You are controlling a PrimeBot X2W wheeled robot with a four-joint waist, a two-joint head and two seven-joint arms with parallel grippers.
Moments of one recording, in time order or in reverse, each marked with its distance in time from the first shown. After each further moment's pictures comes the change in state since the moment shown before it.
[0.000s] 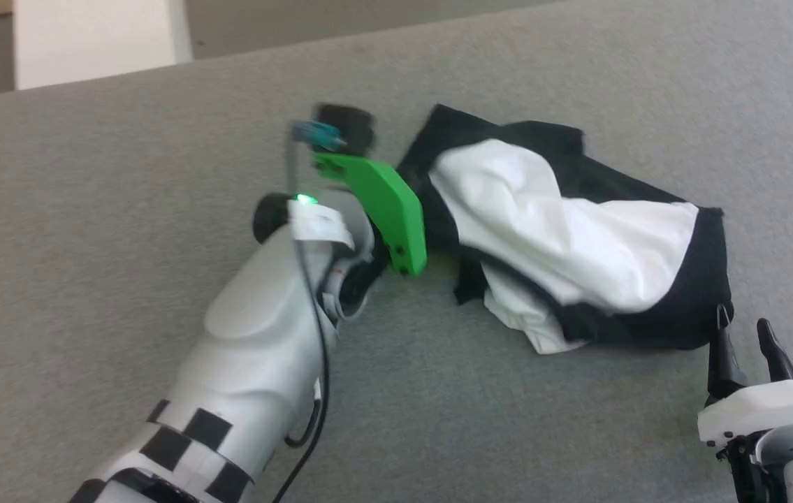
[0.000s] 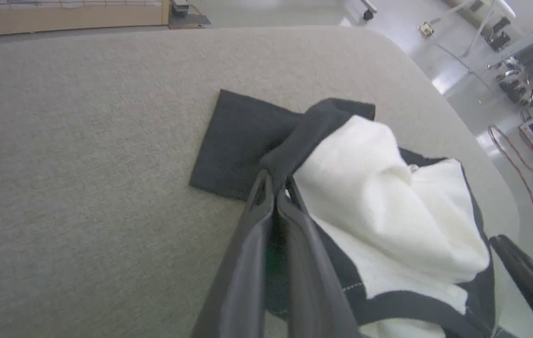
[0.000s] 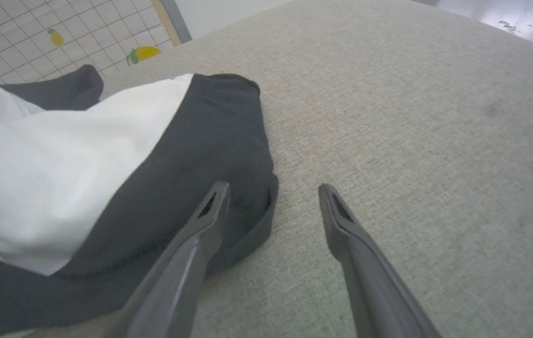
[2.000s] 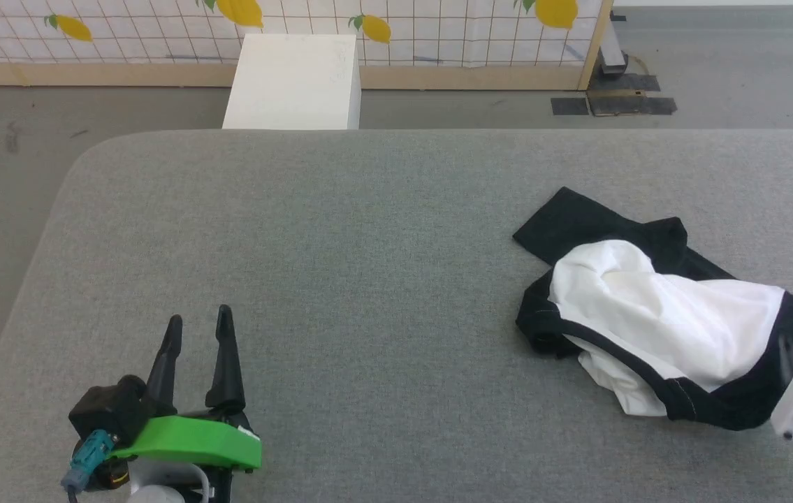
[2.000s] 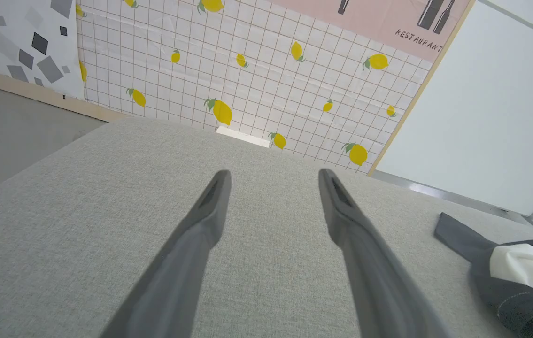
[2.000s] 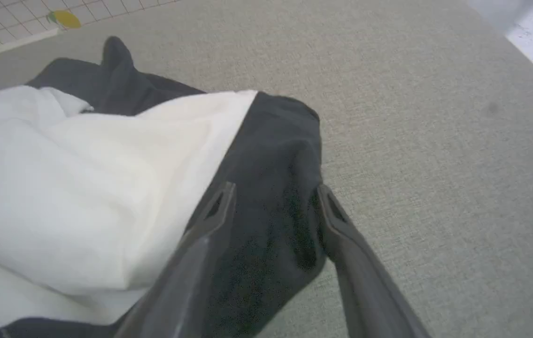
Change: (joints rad) left arm 0.827 0.012 0.605 -0.570 0.391 -0.053 -0.492; right arm -0.044 -0.016 -0.239 -0.117 -0.294 0.000 0.572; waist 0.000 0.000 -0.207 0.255
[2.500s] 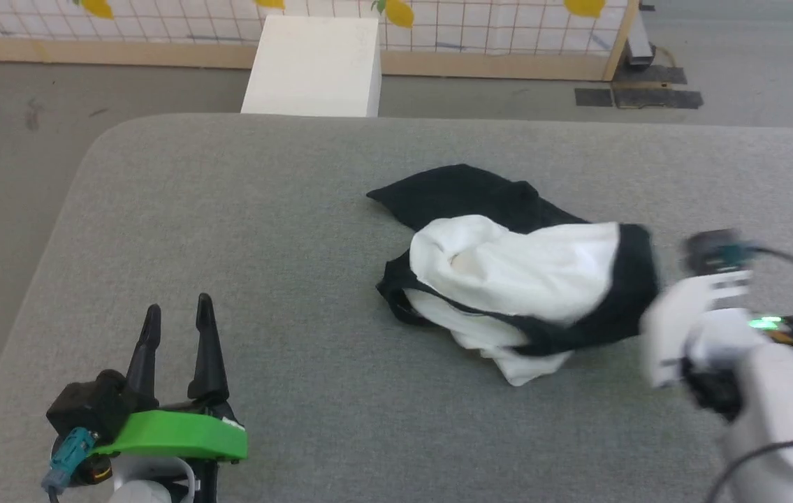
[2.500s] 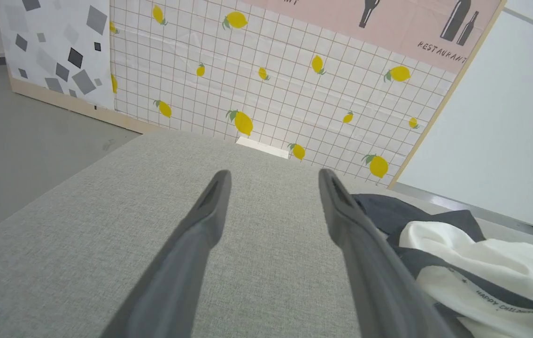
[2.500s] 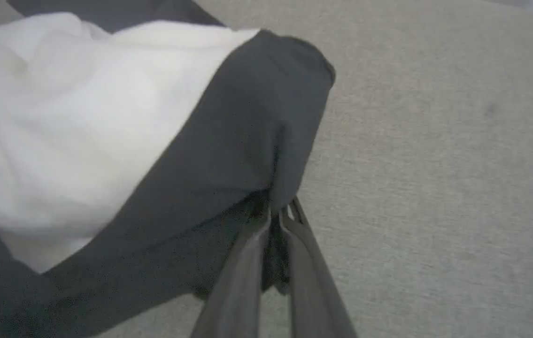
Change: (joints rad) left arm 0.000 0.023 0.007 -0.049 -0.008 0.034 0.000; right arm -0.209 -0.035 0.461 0.204 0.069 0.000 0.081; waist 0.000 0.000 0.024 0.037
